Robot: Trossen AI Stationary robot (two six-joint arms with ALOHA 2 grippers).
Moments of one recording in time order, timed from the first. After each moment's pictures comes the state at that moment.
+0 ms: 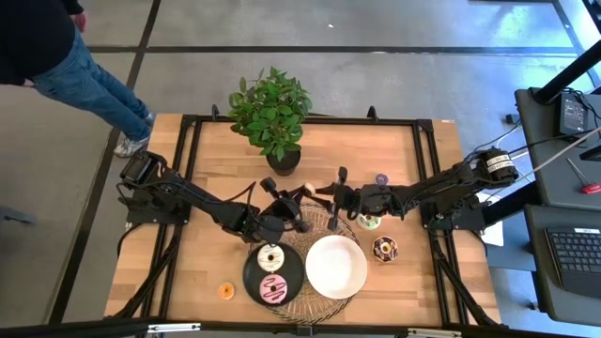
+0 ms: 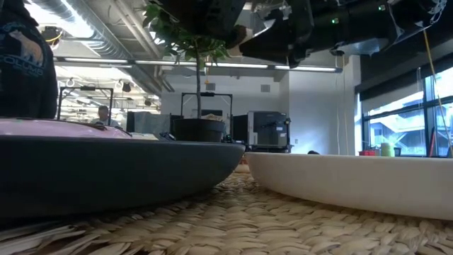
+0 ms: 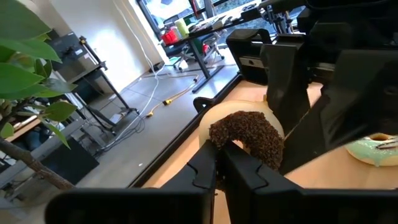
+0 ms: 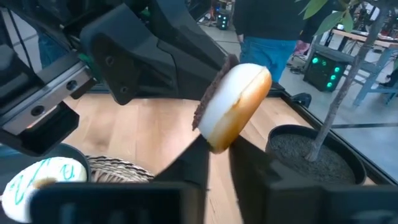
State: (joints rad) left arm -0.35 1.70 1.06 0.28 -1.18 0.07; right arm 0.18 1.53 0.66 0.73 0.39 -0.06
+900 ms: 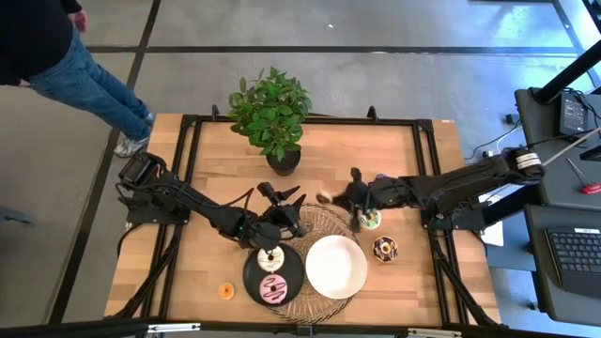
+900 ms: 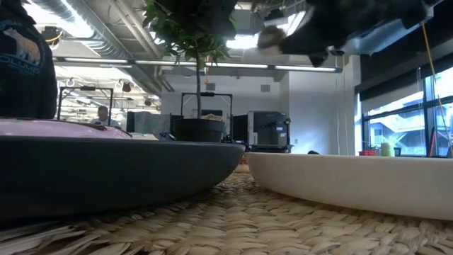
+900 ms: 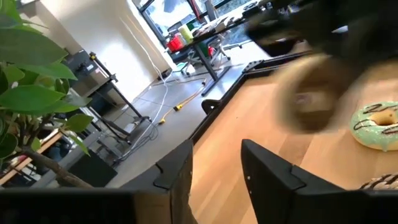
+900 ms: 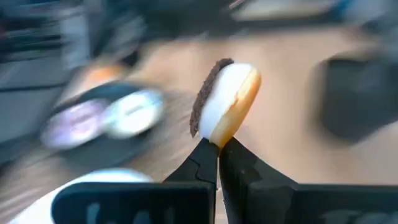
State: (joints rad) left arm -0.39 1.70 1.06 0.28 -1.24 0.16; right arm 0.18 1.21 0.66 0.15 0.13 0.15
